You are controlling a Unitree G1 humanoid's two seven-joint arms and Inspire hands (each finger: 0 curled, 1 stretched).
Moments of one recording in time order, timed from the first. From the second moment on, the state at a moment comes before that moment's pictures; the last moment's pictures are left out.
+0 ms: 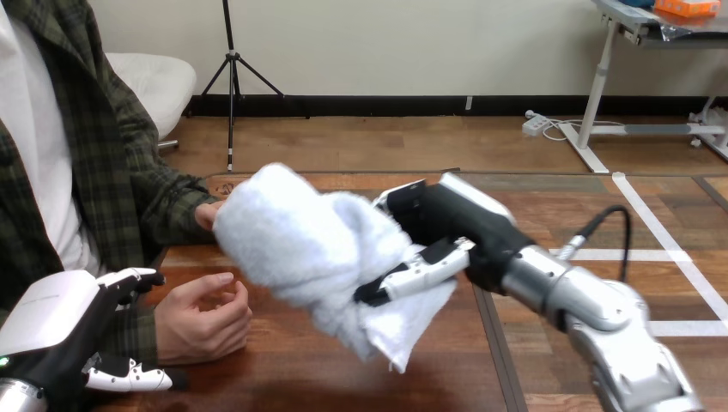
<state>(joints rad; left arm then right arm) 0.10 0.67 0.09 0.39 0.64 -0.47 0.09 -0.37 -0.29 0.18 0.21 0.00 0.05 0.52</state>
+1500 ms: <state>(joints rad) 0.10 0.66 -0.03 0.48 0.73 -0.55 0.40 -0.53 -0.19 0.20 0.79 -0.13 -0.24 0.50</state>
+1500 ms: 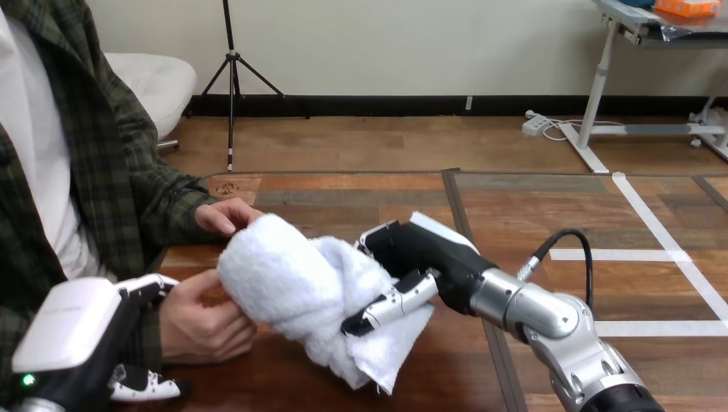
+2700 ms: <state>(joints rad) 0.05 0.60 -0.15 0.64 0.76 -0.61 0.71 -0.56 -0.20 0.20 0.89 -0.16 -0.33 0.51</state>
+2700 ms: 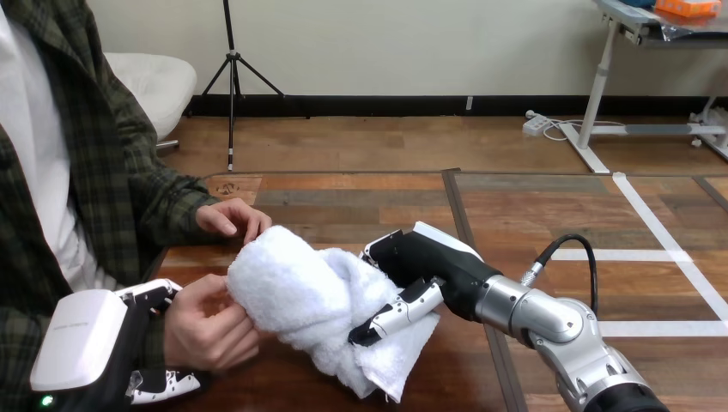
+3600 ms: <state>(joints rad) 0.11 0.59 -0.14 0.49 0.72 -0.65 0.71 -0.56 -0.21 0.19 0.86 -0.17 -0.32 0.52</state>
